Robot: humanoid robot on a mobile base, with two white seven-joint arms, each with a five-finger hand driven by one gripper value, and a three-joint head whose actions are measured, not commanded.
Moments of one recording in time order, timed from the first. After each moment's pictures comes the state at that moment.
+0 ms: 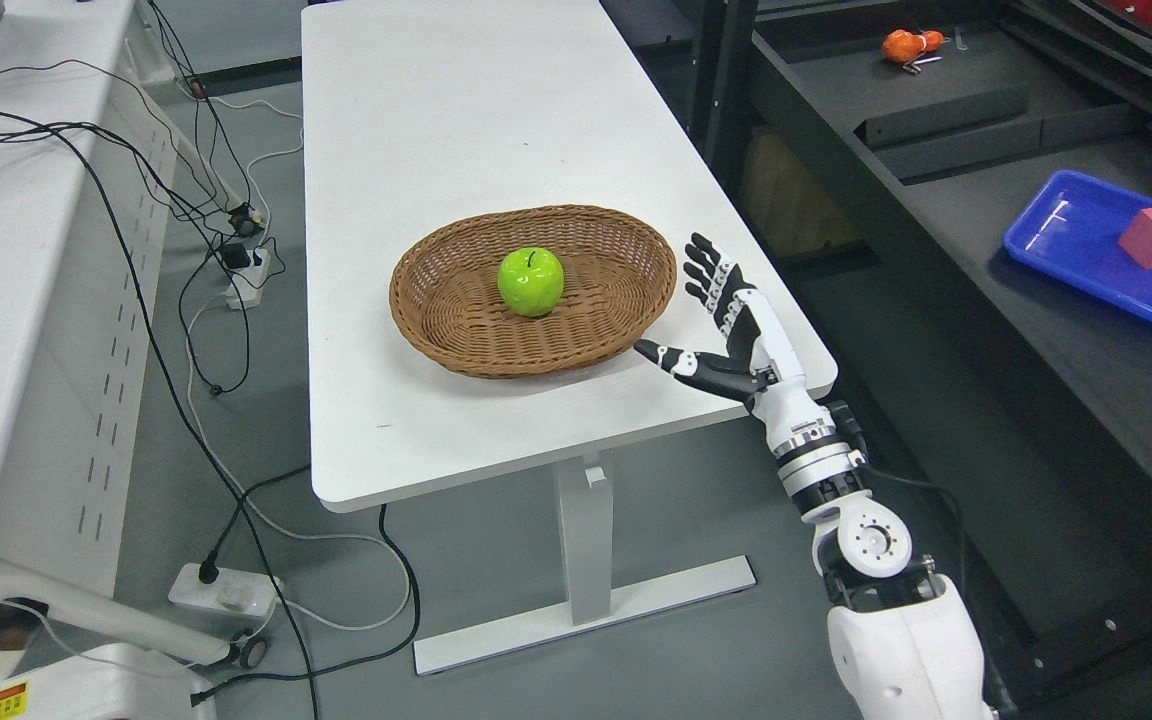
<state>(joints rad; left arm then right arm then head) 0.04 0.00 -0.06 -0.05 0.05 -0.02 -0.14 -0.22 0.00 0.06 -1.53 -0.04 -0.13 0.15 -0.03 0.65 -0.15</state>
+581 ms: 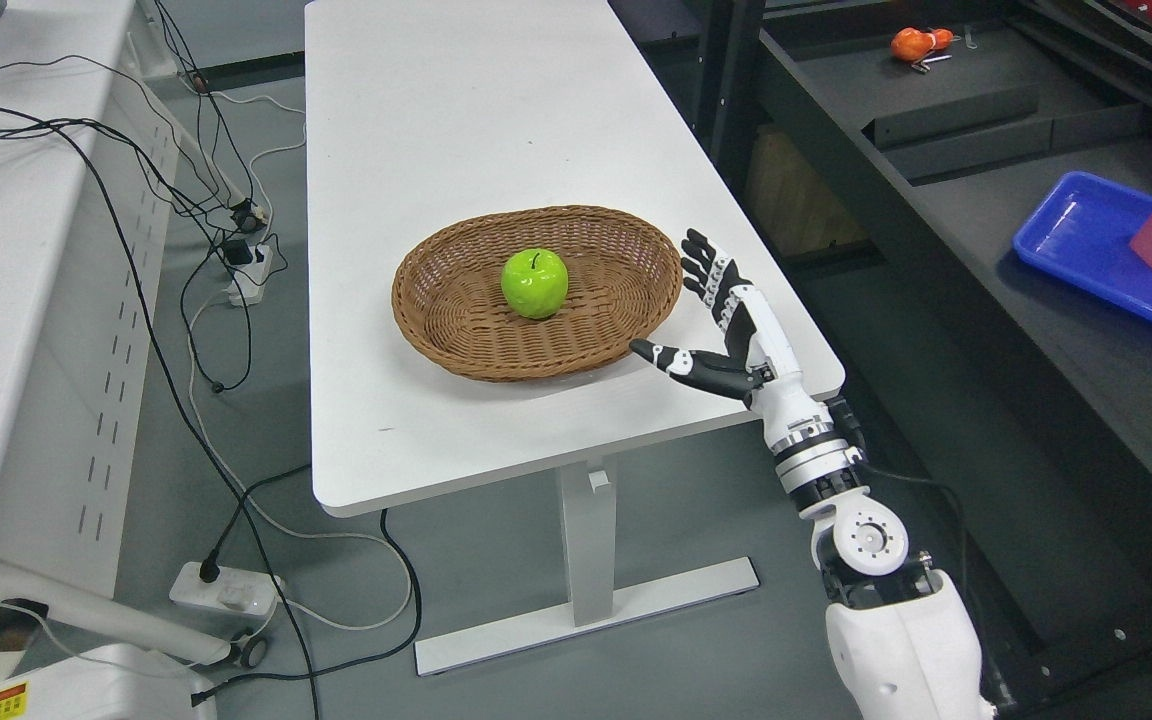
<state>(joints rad) 0.04 0.00 -0.06 -0.05 0.05 -0.02 -0.14 -0.25 0.00 0.08 -1.53 0.10 -0.14 0.16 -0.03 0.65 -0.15</state>
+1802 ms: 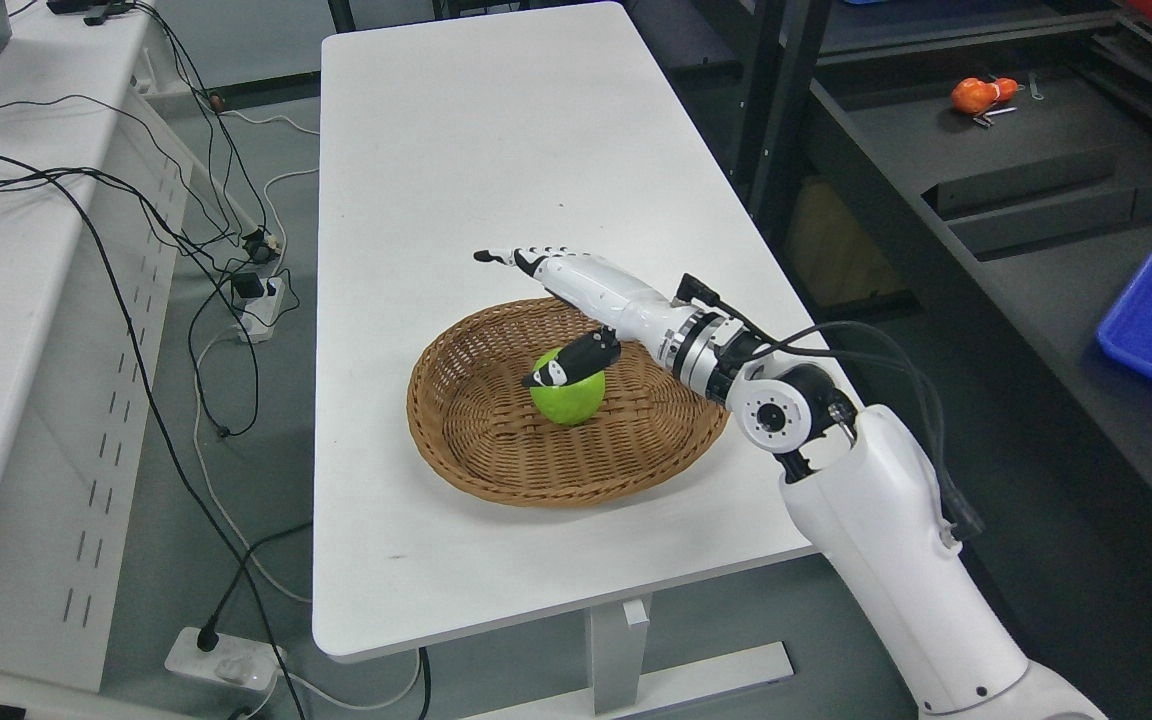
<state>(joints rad) 0.04 0.00 -0.06 -0.05 0.05 -0.03 -0.14 -0.60 -0.13 0.40 -1.43 0.64 -0.15 0.45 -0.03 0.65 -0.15</state>
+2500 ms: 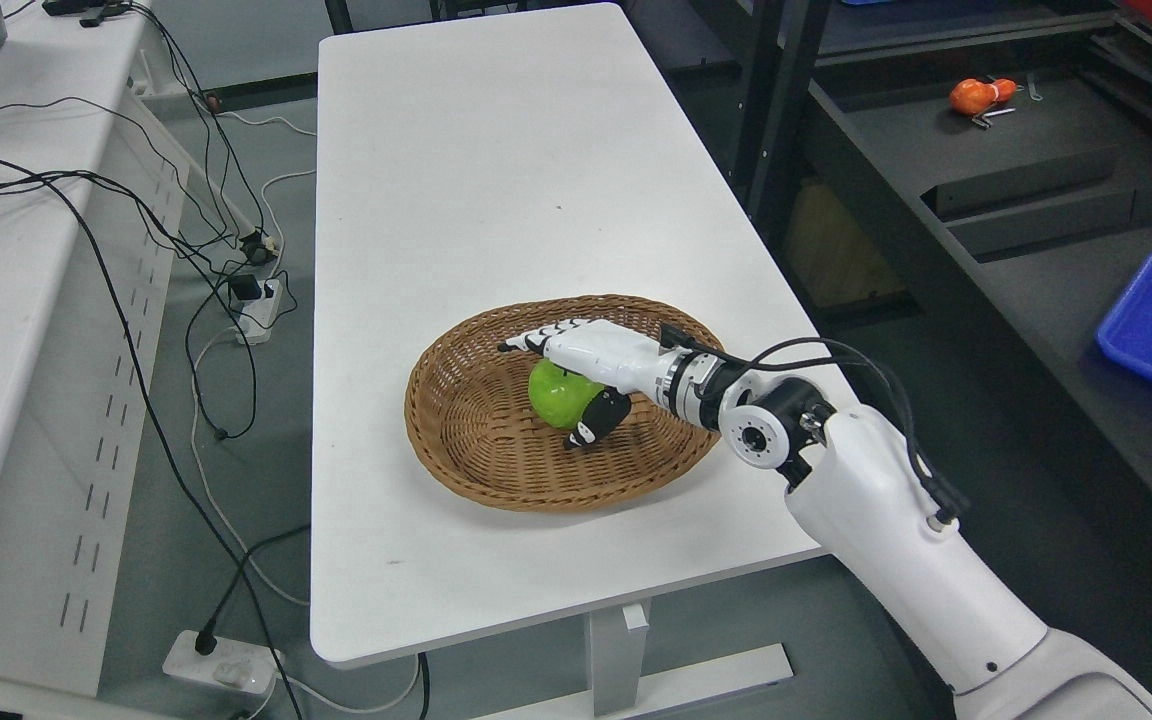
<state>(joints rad) 0.04 0.00 -0.06 -0.05 0.05 -0.03 -0.14 -0.65 -0.22 0.57 -1.28 0.72 -0.18 0.46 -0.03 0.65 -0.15</state>
